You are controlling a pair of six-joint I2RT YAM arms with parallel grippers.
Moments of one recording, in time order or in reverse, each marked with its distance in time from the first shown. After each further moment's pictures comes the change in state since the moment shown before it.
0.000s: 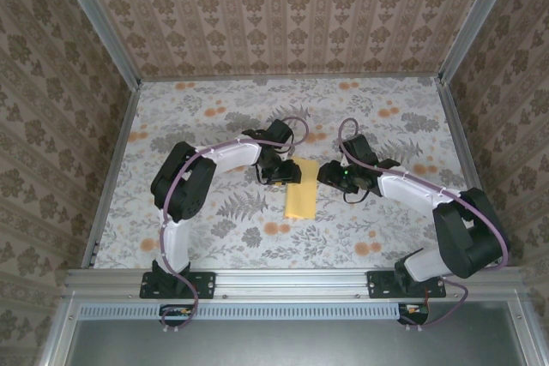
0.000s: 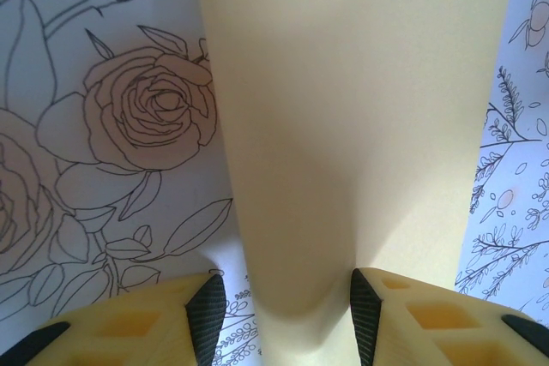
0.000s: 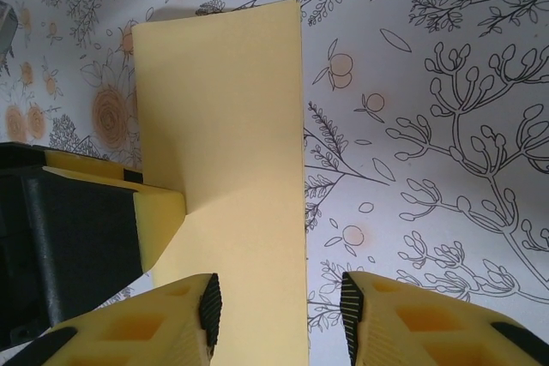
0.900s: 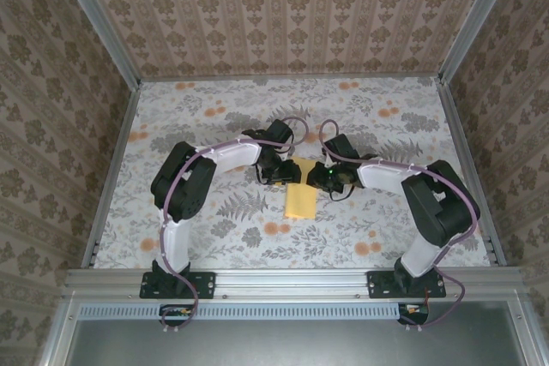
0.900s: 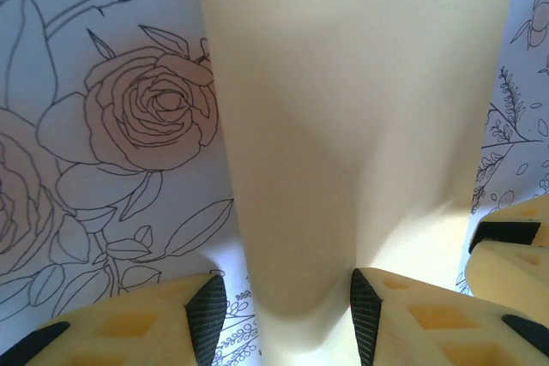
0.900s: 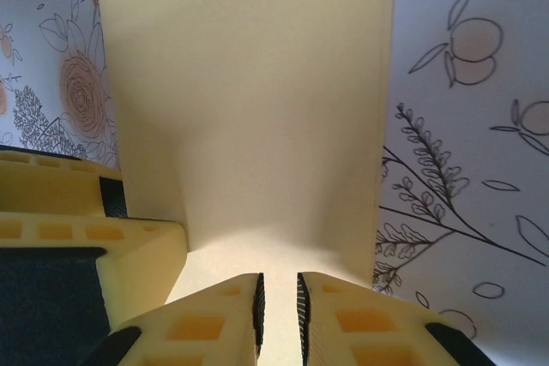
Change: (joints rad) left arm 0.000 0.002 0.000 -0.001 0.000 0.000; right arm 0.053 0.252 0.097 0.082 -0.086 0.004
